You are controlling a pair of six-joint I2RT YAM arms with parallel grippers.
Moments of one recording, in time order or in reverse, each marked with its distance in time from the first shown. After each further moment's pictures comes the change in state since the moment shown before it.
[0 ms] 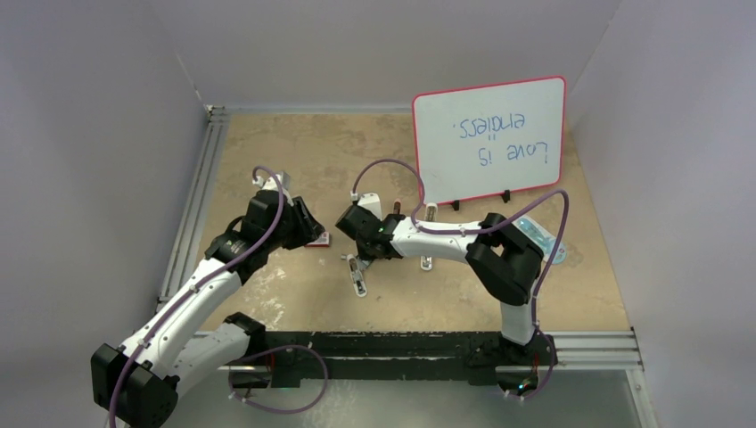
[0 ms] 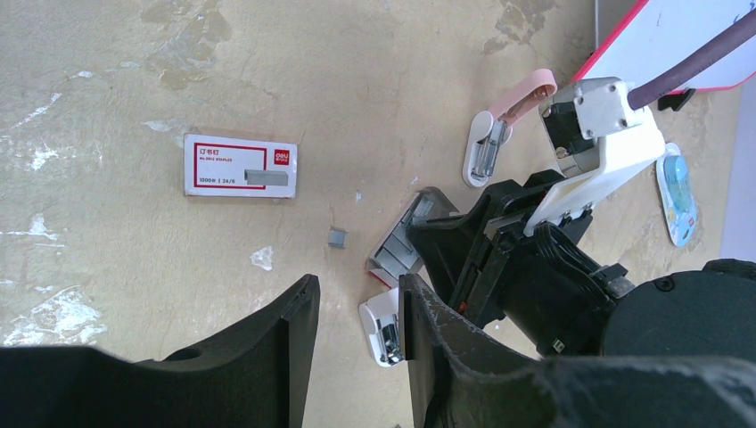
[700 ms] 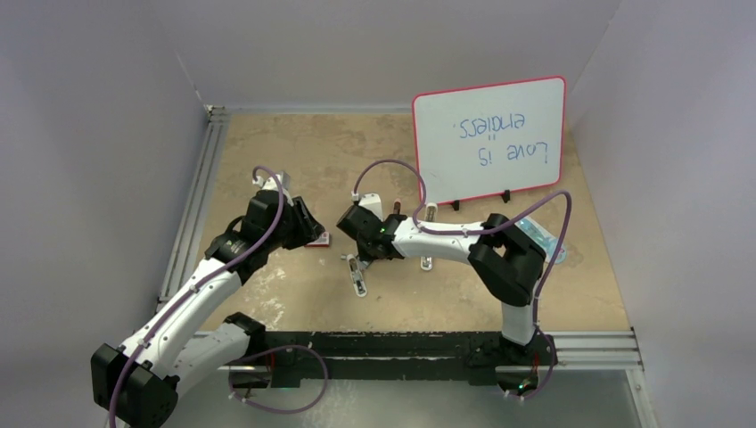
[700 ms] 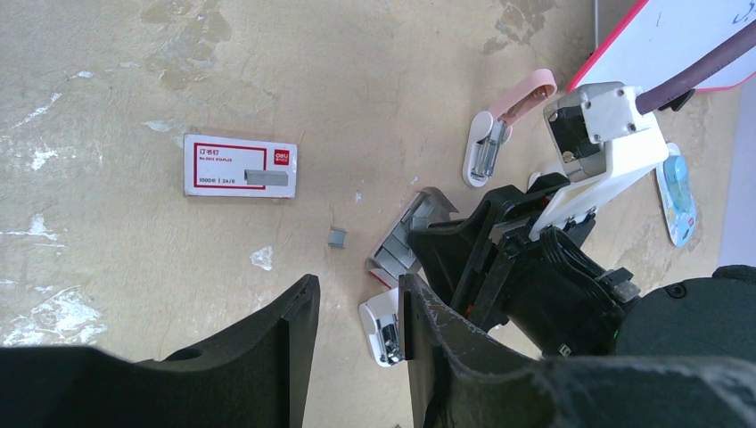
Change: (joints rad) left arm 0.000 0.000 0.000 0.000 0.000 0.000; right arm 0.000 -0.015 -0.011 0.001 -0.018 0.014
